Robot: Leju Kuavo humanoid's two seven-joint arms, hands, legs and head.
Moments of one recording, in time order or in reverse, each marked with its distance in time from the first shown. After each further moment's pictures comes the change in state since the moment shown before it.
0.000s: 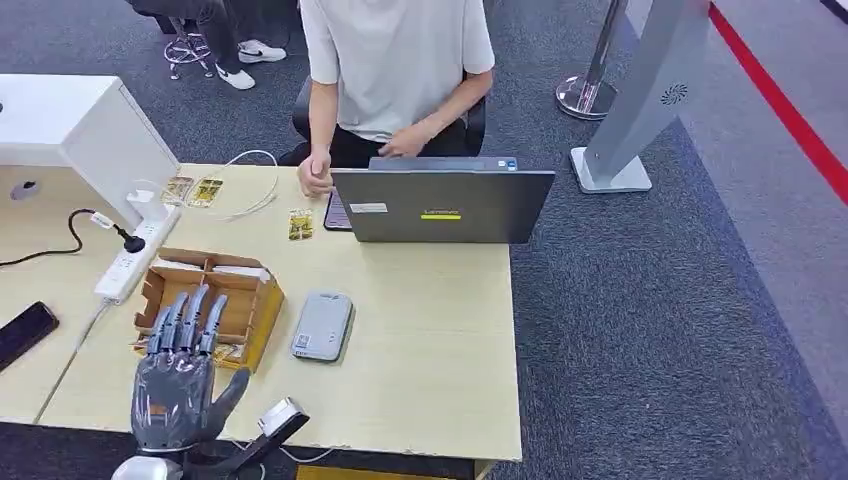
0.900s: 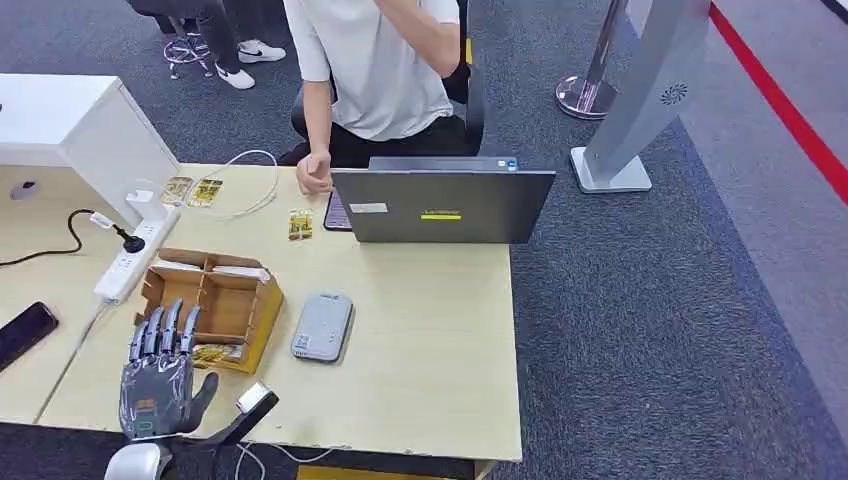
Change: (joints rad) left arm -0.100 0.027 0.165 0.363 0.000 0.143 0.012; right arm 0.001 0.003 -0.001 0.001 0.035 0.003 0.000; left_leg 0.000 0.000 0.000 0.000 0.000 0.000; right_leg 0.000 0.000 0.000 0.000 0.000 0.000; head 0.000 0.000
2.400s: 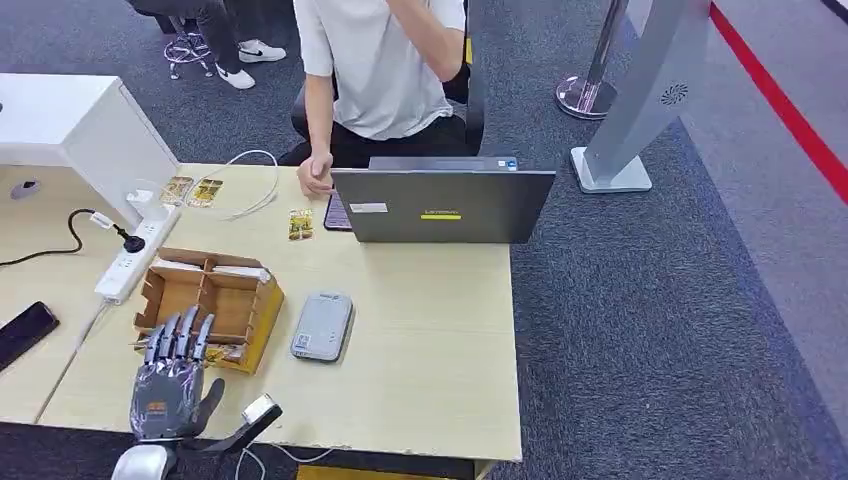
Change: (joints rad) left arm -0.035 0.007 0.023 0.114 0.000 0.073 -0.109; right arm 0.003 0.000 -0.020 0.000 0.015 0.000 -0.002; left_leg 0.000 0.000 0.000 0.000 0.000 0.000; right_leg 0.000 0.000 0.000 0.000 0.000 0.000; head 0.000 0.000
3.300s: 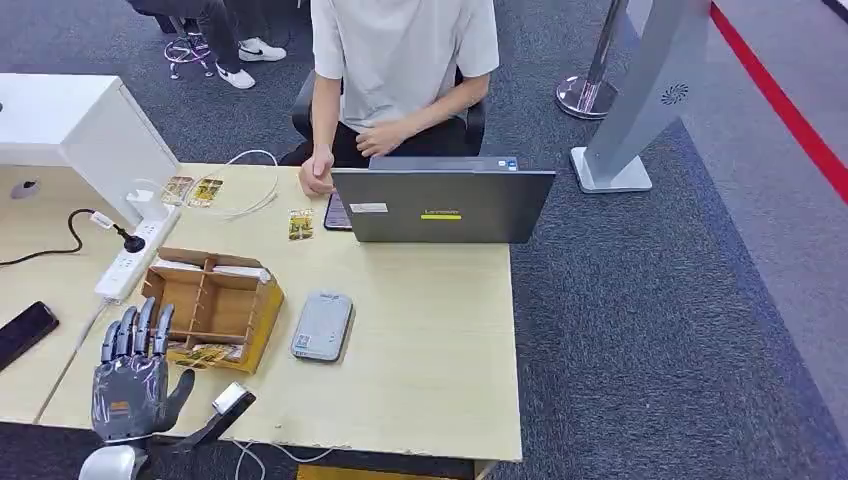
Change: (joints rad) left arm -0.014 -0.127 0.232 -0.081 0.000 -0.011 -0.165; right arm 0.001 0.003 -0.019 0.000 0.023 0.006 -0.002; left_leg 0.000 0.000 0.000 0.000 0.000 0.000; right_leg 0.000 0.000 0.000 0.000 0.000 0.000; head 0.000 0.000
